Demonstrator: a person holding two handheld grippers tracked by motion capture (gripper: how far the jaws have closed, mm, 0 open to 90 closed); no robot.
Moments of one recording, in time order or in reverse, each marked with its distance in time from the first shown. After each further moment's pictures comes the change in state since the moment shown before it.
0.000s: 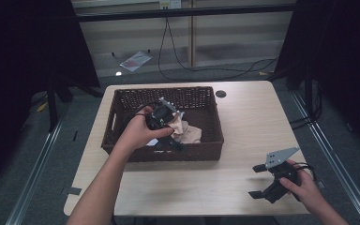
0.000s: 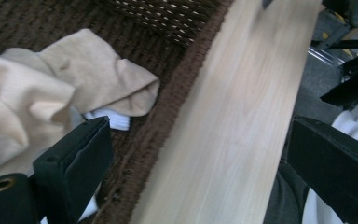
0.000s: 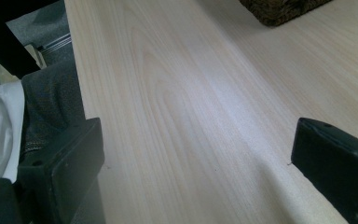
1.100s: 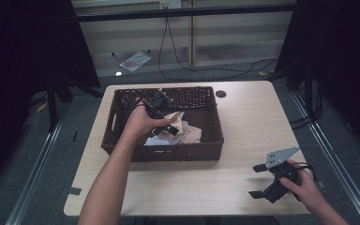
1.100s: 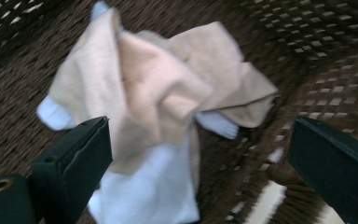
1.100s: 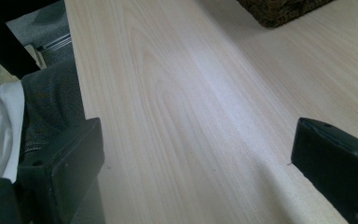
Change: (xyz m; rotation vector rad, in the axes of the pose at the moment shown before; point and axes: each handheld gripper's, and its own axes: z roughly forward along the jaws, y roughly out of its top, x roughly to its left) left arm 0.072 0.002 0.019 0.038 0.220 -0.188; right arm 0.000 0.000 -0.001 -0.005 -0.002 0.001
